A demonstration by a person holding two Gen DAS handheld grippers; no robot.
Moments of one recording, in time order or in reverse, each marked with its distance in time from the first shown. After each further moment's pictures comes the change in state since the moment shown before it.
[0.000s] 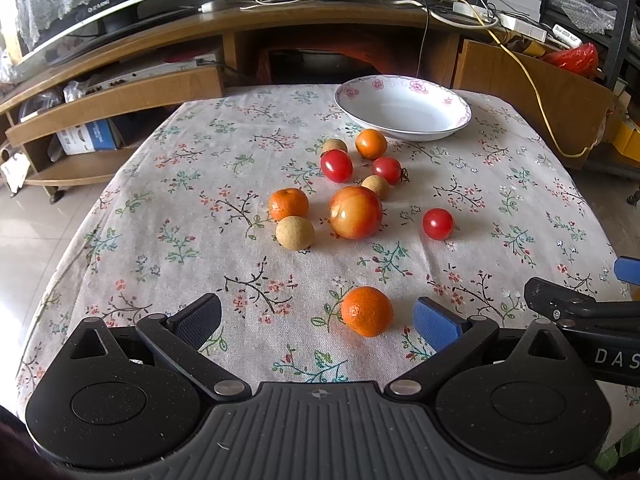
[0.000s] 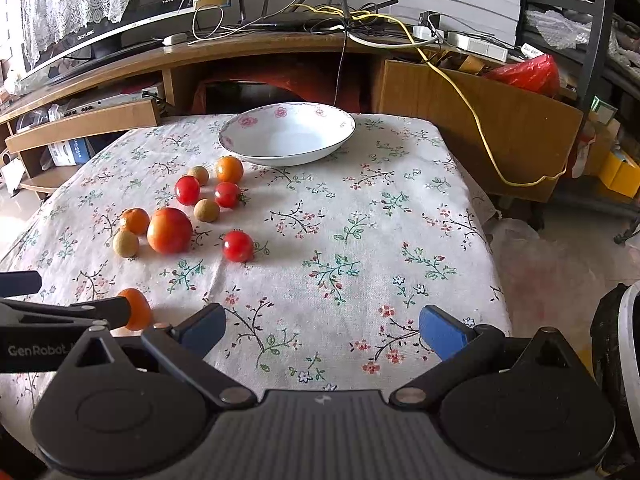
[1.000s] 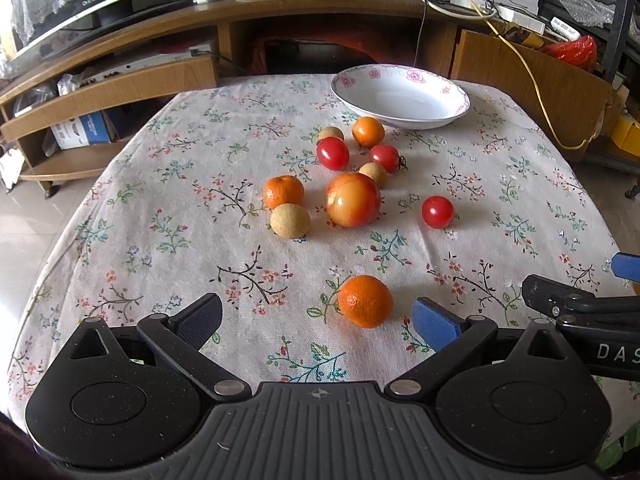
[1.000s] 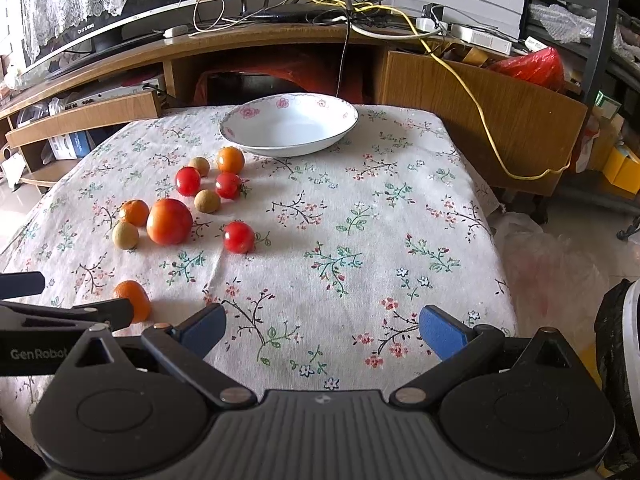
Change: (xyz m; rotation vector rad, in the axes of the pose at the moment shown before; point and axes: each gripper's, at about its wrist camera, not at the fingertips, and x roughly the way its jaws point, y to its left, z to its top) left arm 0.008 0.000 -0.005 0.007 0.018 -0.015; right arm 0.005 0.000 -0.003 -0.006 0.026 0.008
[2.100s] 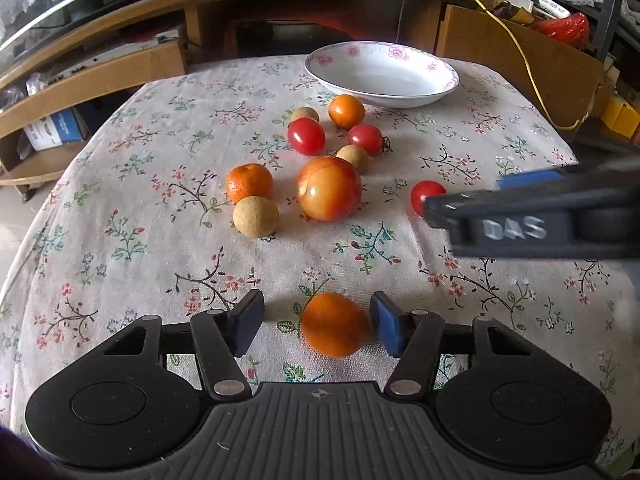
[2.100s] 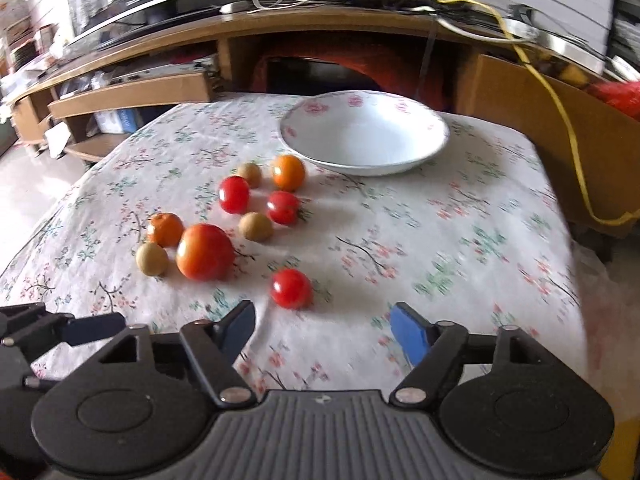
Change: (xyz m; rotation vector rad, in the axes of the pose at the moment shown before) left arm 0.032 -0.010 0.006 0.042 0.037 -0.041; right arm 0.062 0.025 0.051 -0.134 0.055 0.180
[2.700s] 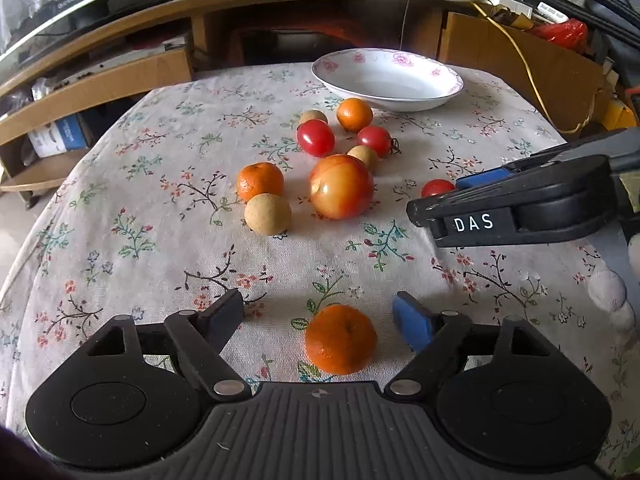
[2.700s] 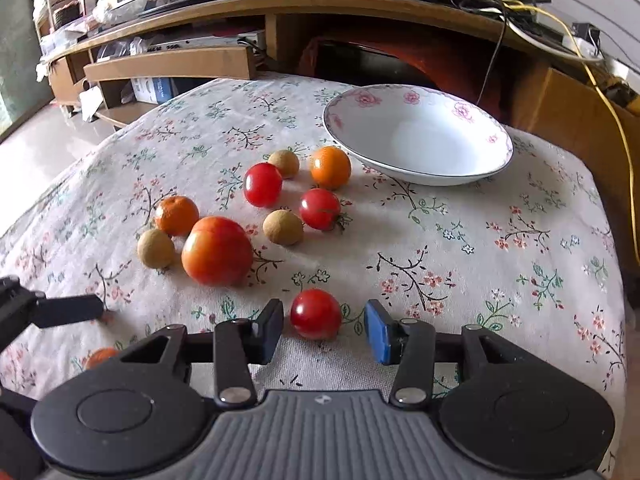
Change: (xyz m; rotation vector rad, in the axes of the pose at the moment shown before) left arm 0.002 0.007 -0.009 0.005 -0.046 0.002; right arm 0.036 0.008 0.006 -0.131 0.011 0.074
